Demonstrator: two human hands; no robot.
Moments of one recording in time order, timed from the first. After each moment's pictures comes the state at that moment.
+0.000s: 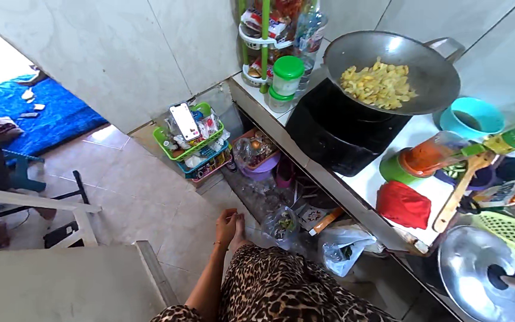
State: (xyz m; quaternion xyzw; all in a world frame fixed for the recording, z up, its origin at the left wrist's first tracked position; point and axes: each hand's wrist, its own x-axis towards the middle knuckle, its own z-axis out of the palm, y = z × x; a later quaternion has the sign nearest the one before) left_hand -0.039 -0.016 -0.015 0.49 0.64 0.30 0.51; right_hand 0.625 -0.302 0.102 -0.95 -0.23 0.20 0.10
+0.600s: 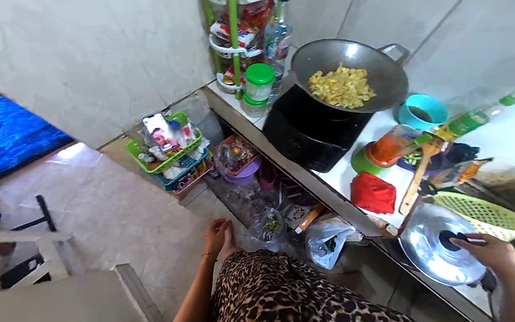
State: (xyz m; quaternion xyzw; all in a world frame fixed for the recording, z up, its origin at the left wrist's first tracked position) left_hand -0.028 -0.025 -0.027 0.50 0.63 0.27 0.53; right_hand 0.608 -0.285 0.109 -0.95 -0.23 0.17 0.14
